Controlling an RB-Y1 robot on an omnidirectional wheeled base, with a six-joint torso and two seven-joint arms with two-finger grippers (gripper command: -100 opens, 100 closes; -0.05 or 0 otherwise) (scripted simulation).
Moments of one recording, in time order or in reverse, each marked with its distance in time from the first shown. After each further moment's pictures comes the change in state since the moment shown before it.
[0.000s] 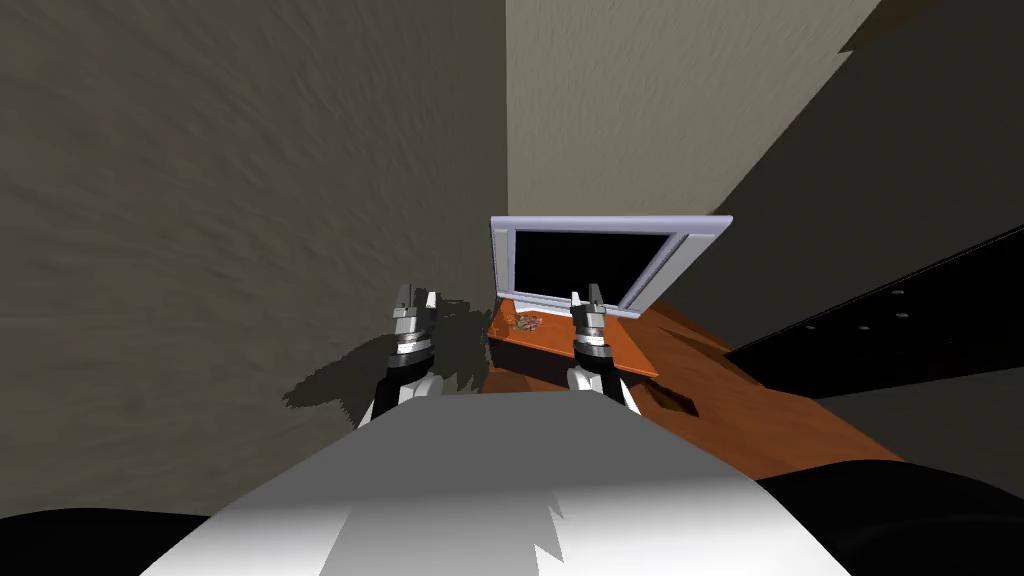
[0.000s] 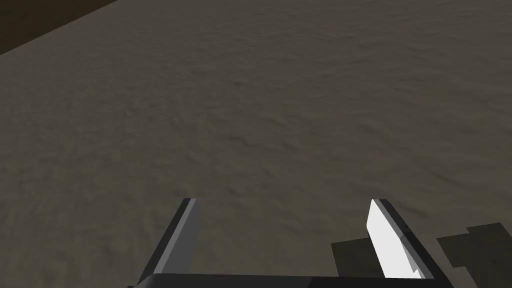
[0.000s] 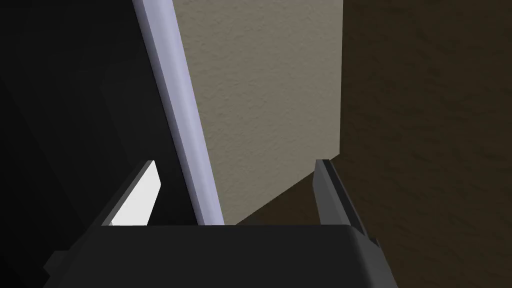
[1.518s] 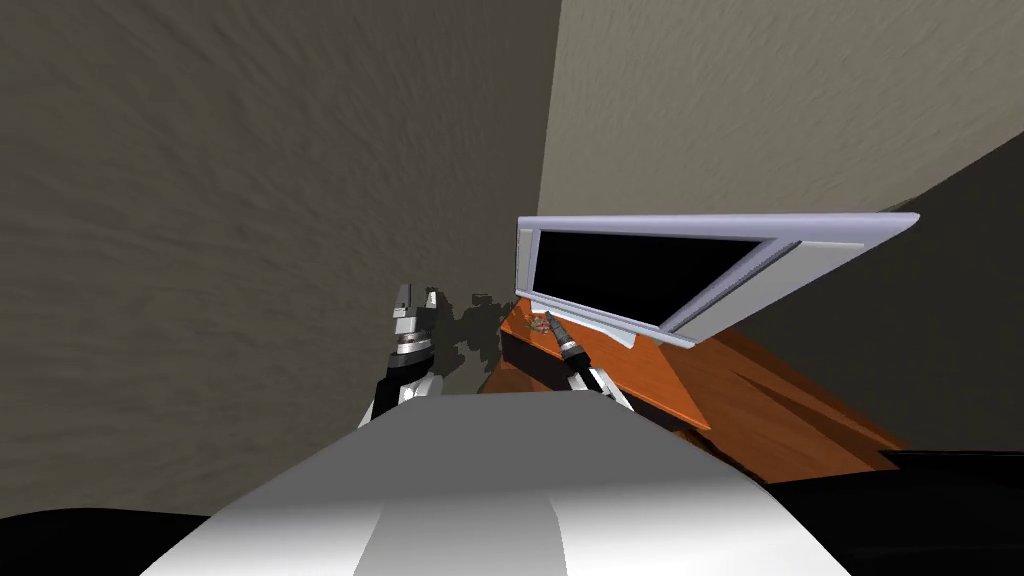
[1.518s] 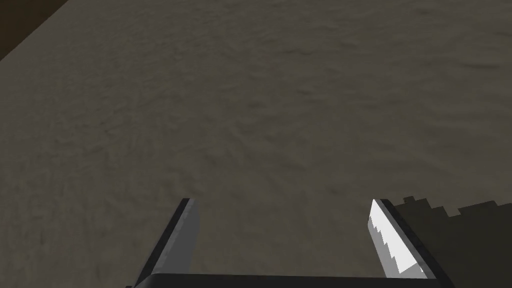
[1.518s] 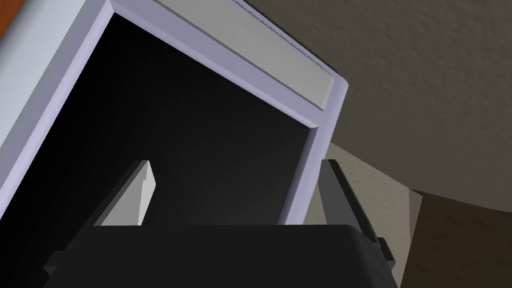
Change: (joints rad) left arm 0.000 0.000 0.000 0.000 0.000 0.000 0.000; right arm -0.135 -0.250 0.052 0.424 0.334 0.204 0.076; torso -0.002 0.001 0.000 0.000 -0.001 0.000
